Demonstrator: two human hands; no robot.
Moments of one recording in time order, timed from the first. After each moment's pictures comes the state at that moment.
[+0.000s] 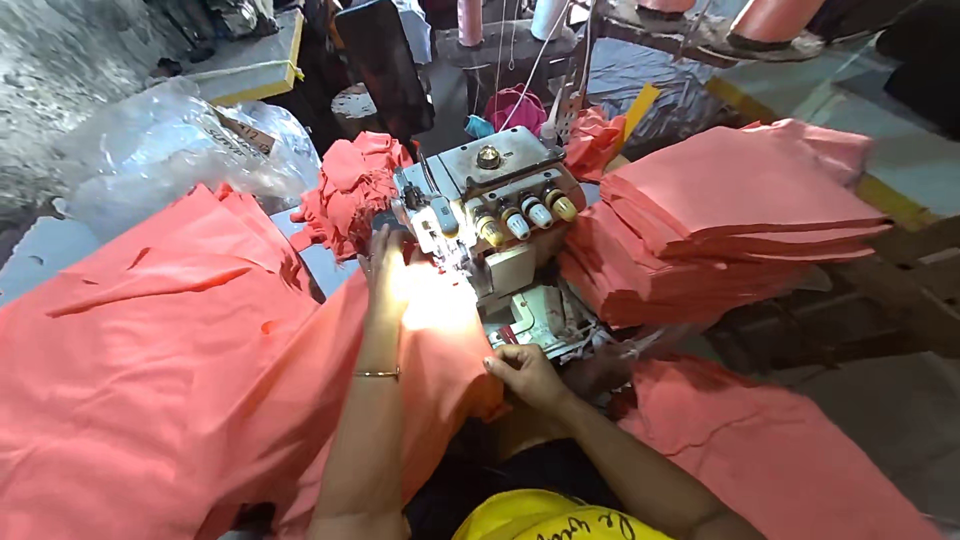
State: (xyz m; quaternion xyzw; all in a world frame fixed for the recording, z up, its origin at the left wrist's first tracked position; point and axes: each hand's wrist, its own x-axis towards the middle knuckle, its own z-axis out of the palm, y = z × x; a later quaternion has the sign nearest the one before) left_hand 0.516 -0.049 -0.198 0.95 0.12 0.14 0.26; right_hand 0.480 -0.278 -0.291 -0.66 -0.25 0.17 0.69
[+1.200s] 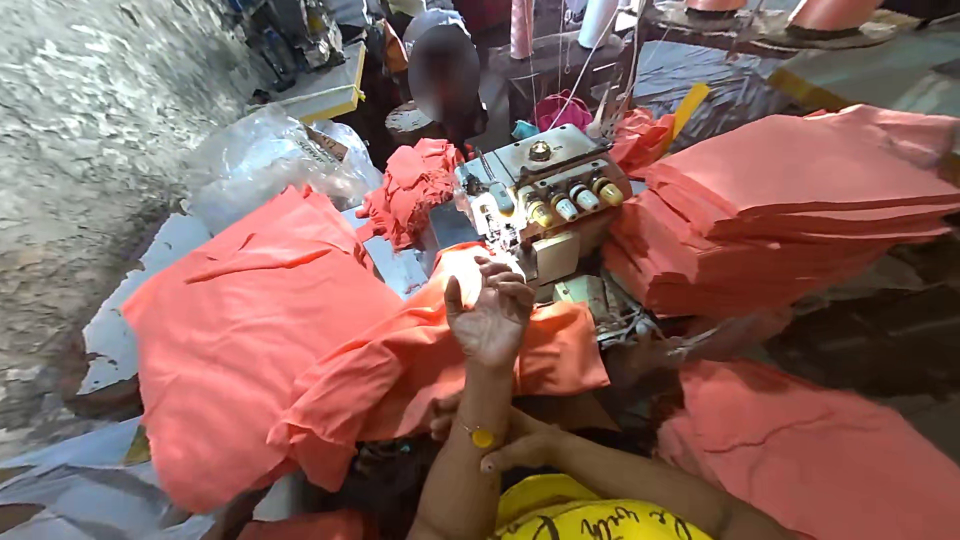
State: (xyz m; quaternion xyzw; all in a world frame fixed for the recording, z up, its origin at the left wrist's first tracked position) left_hand 0.443 -0.140 -0.203 -0.02 -0.12 0.07 0.99; right_hand 0.380 -0.243 -0.296 -0.33 -0.36 0.46 0.74
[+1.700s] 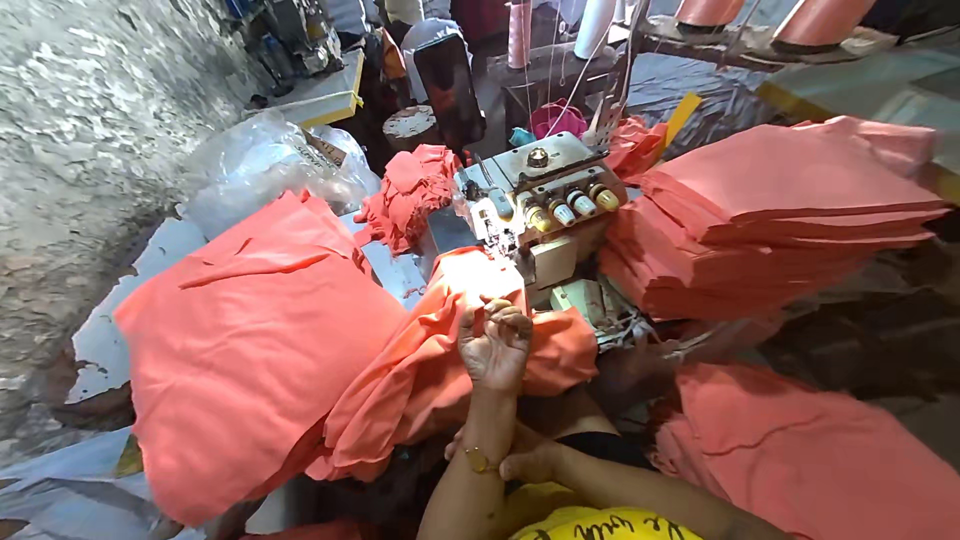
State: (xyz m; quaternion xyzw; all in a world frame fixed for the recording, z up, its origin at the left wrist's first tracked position) left_hand 0.427 -0.149 -0.233 -0.04 -0.01 0.08 1.00; right_hand 0.366 -0.250 -0.340 -0.31 -0.33 0.44 0.77
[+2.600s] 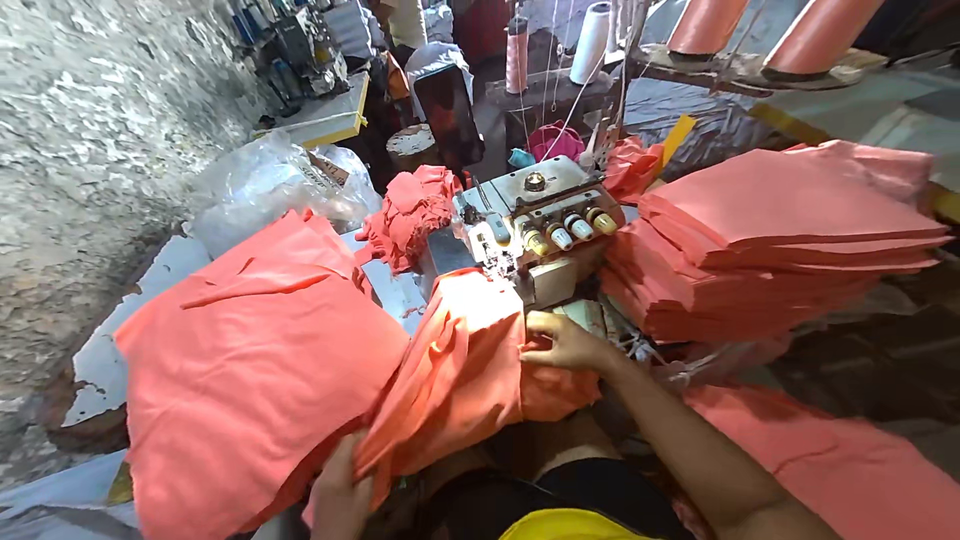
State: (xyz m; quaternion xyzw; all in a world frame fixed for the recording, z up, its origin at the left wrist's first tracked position) left_hand 0.238 -0.013 -0.256 0.94 0.21 0.22 0.14; right_hand 0.550 -0.273 -0.275 -0.72 -0.49 0.15 0.48
